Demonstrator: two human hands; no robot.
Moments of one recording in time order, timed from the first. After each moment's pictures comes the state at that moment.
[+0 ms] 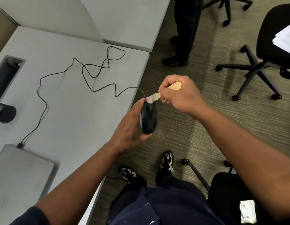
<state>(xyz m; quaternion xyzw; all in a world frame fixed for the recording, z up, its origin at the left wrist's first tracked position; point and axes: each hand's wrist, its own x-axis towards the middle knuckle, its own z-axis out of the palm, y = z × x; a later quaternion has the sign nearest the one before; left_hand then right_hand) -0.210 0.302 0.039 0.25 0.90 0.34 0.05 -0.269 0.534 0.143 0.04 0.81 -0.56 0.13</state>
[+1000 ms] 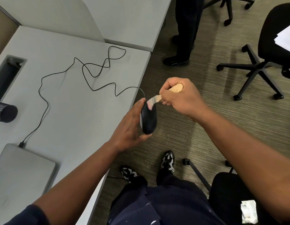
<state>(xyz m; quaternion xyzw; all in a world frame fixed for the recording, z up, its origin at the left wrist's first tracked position) -0.212 0.297 0.039 0.26 0.91 0.33 0.05 -0.263 0.531 0.139 0.05 0.82 -0.56 0.14</state>
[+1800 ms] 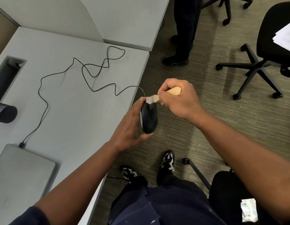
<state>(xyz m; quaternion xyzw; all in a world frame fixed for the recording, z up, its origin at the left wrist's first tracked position) -0.210 0.300 0.039 0.24 0.90 0.35 0.05 -0.252 0.527 0.141 0.03 0.82 -0.56 0.10</state>
